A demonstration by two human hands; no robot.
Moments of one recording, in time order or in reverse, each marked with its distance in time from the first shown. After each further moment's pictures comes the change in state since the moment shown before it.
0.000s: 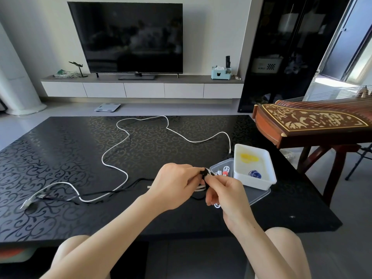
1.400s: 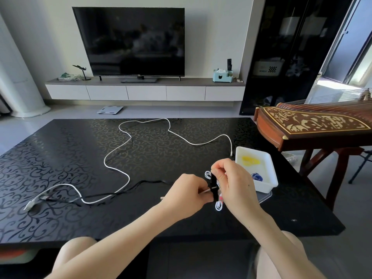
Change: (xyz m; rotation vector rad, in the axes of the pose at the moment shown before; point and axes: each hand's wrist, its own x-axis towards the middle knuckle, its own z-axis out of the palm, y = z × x) left_hand -0.001 0.024 0.013 -0.269 -0.242 -0.356; right_hand 0.020 -0.009 -0.019 -0.751 0.119 -0.751
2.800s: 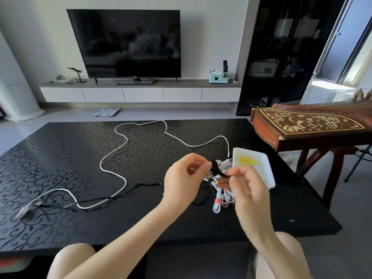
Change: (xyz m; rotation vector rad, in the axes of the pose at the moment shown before) left_hand 0.011 0.017 -0.004 -0.448 0.479 -0.023; right_hand -0.018 -0.024 -0.023 0.640 0.175 0.388
